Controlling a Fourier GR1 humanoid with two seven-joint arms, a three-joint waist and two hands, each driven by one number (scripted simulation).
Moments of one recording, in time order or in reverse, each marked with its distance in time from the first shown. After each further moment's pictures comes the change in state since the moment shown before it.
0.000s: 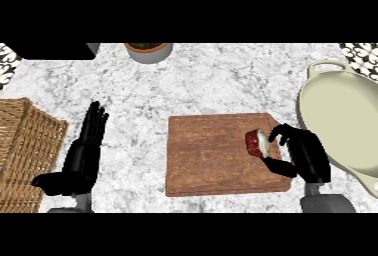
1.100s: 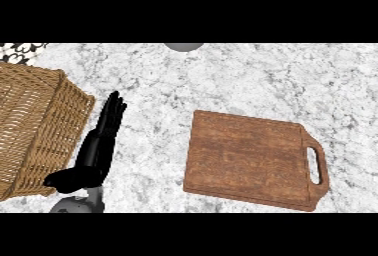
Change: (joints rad) left arm -0.074 -0.006 -0.072 -0.021 -0.015 -0.052 -0.001; right arm -0.489 -0.318 -0.564 0.362 0.435 -0.073 1.128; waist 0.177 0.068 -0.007
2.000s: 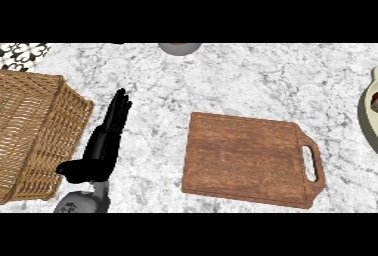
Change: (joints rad) left arm -0.037 -0.019 -0.004 0.034 -0.010 0.017 0.040; right arm -0.303 -0.086 -0.141 0.284 0.504 0.148 0.212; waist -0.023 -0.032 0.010
